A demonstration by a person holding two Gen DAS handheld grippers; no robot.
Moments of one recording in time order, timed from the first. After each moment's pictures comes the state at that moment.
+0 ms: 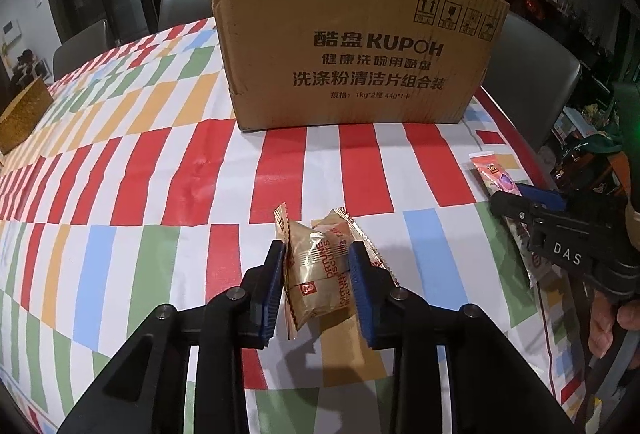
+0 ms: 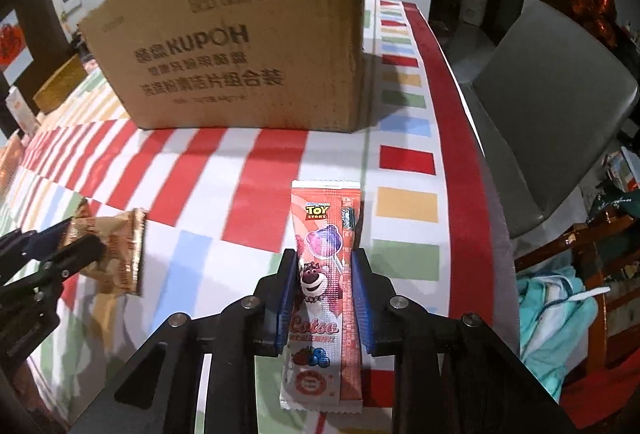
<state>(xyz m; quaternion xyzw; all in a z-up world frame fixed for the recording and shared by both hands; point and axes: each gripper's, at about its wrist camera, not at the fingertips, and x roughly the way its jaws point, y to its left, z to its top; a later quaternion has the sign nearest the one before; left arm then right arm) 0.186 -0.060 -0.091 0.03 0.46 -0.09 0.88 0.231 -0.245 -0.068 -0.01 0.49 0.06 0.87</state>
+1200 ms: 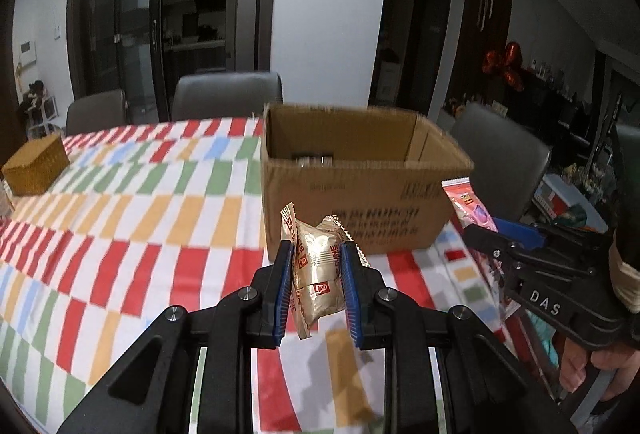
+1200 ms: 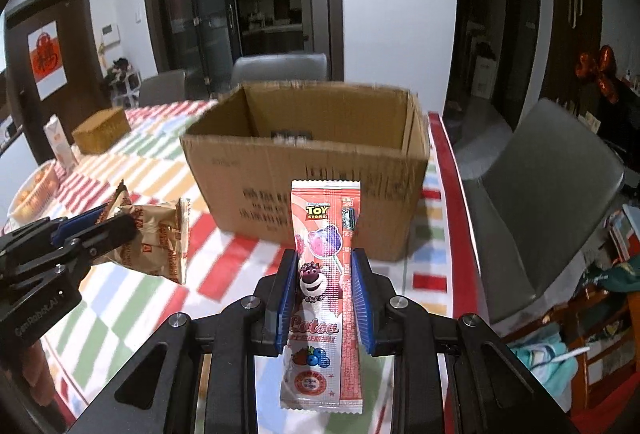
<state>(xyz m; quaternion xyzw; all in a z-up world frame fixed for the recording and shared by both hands) 0.183 -0.022 0.024 -0.01 0.32 -0.11 0.94 0.220 -0.196 0.046 -0.02 0.36 0.09 0.93</state>
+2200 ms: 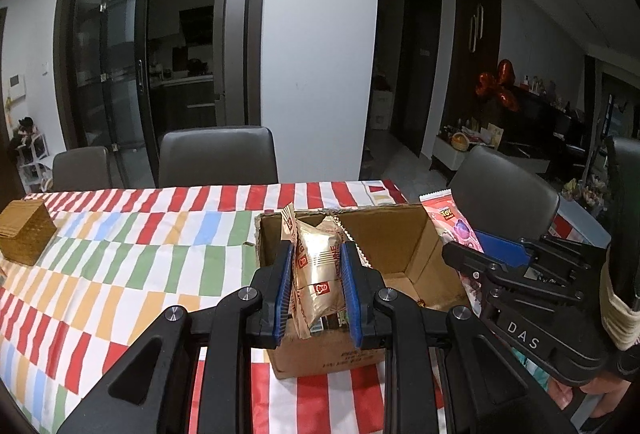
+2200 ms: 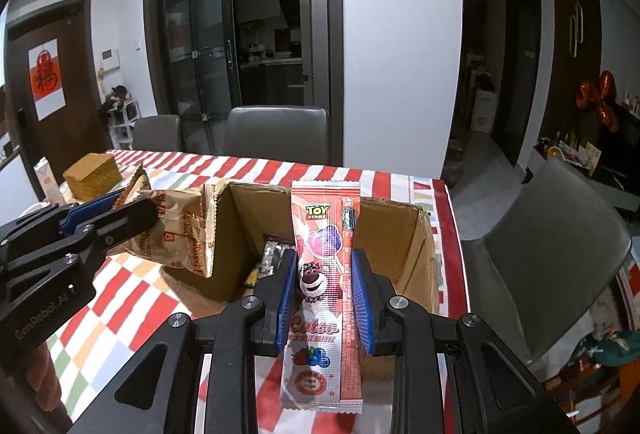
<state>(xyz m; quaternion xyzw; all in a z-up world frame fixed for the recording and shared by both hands) 0.287 -0.028 0.076 0.00 0.27 -0.12 0.95 0.313 -0.182 0.092 -0.03 0.31 0.08 0.95</state>
